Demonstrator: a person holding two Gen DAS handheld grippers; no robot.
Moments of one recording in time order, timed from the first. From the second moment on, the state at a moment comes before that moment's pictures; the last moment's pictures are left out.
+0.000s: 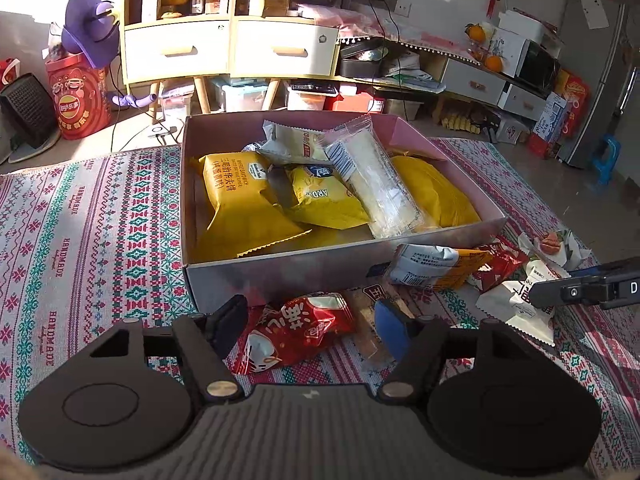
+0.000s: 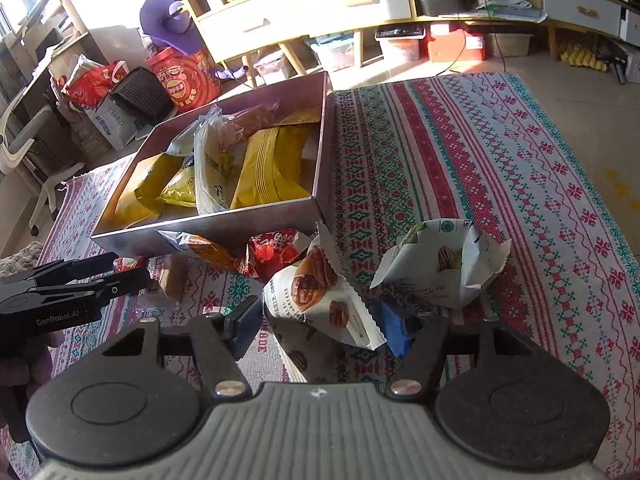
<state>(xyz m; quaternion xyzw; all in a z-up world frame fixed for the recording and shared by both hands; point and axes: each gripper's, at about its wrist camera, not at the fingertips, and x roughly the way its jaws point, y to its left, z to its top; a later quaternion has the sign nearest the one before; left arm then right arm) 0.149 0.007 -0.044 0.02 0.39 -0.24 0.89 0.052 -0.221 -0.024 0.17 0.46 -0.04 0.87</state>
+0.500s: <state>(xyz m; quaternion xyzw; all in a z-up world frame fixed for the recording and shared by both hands) 0.132 0.010 -0.040 0.04 0.42 -0.29 0.86 0.051 -0.211 -0.025 0.18 0.47 -0.01 0.87</state>
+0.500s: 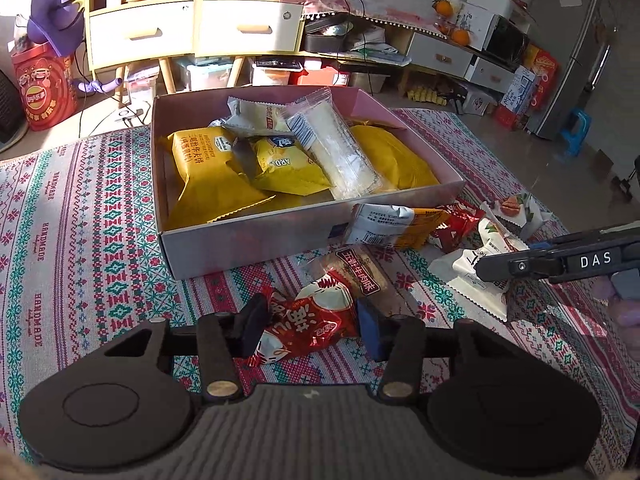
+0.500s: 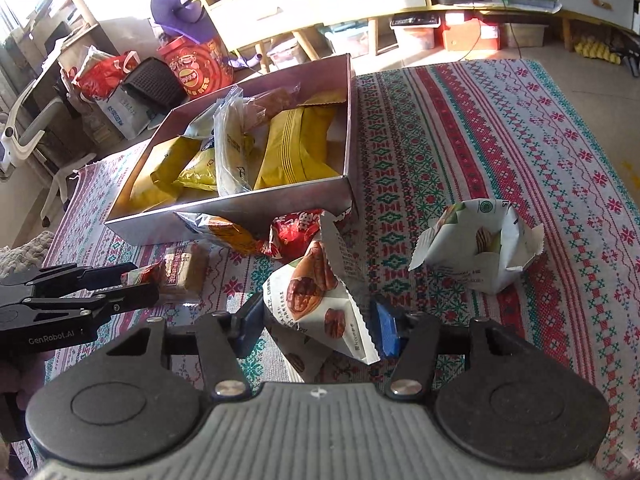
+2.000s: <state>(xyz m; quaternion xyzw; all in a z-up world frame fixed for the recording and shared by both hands) 0.072 0.033 -0.053 0.05 0.46 -0.28 0.84 0.049 -0.142 -0.022 0.12 0.49 0.04 0.86</state>
